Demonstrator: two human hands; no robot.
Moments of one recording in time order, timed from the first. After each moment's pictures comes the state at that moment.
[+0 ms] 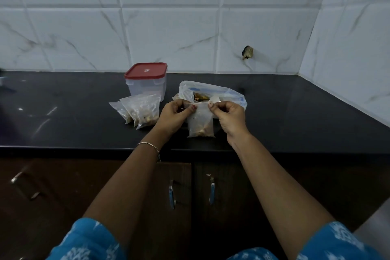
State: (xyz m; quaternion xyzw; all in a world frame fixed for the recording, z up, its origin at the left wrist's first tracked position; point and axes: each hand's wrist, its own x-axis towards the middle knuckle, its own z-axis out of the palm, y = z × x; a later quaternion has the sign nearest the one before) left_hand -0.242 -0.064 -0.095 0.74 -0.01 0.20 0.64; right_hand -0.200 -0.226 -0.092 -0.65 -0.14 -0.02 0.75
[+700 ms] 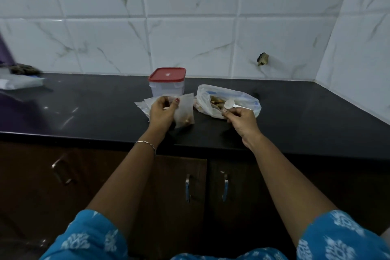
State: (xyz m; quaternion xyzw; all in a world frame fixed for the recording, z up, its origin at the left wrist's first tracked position) left_hand -0.285 -0.016 -0.081 0.71 0.17 0.34 0.59; right_hand -0.202 -0.226 -0.094 -0.73 -0.16 0.00 0.67
